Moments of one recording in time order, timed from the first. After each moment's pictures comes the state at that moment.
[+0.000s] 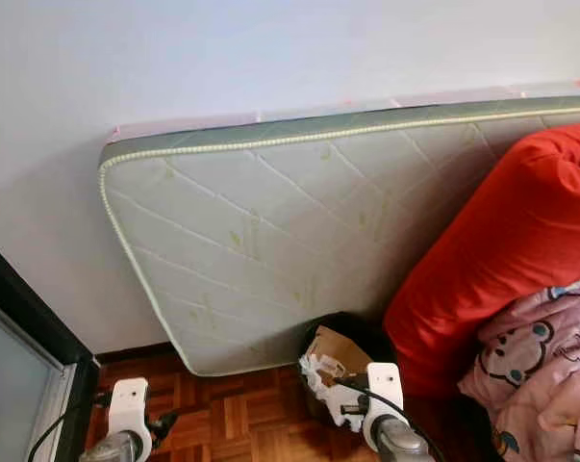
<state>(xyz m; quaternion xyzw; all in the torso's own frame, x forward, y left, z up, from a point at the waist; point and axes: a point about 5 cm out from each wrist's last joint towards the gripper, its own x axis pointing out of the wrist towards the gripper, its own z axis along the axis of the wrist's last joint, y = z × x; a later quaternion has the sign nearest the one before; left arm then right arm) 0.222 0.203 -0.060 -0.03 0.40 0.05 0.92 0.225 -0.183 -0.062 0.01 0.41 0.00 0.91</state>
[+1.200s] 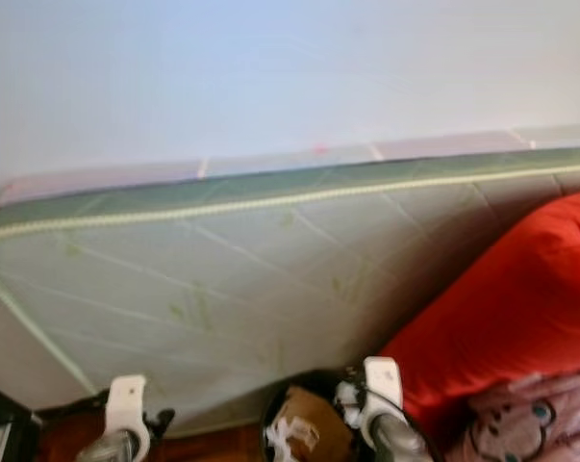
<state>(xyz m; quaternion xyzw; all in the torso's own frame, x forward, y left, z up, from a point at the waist) 0.228 0.209 -0.055 -0.02 0.38 0.06 0.92 0.231 -0.174 -0.058 0.03 0.39 0.02 0.92</state>
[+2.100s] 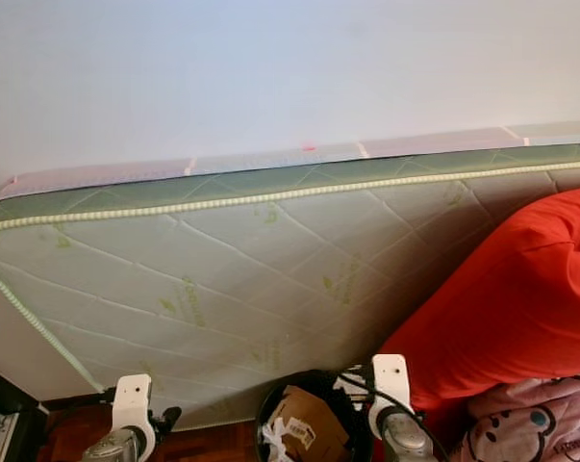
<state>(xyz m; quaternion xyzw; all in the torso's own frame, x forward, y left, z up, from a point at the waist) 0.223 0.203 -0.059 -0.03 0.39 0.05 0.92 0.234 -0.185 -0.052 -0.01 0.34 -0.02 0.94</state>
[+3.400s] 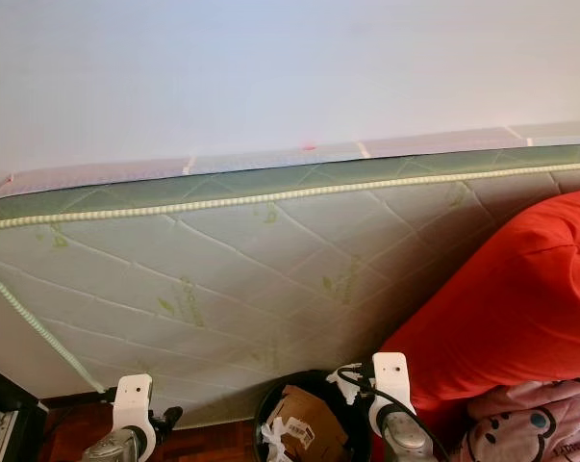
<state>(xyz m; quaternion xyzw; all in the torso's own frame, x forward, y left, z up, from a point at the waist) 0.223 0.202 -0.059 -0.03 0.39 0.05 0.92 0.235 -0.185 -0.051 -0.02 0.33 -0.01 0.94</state>
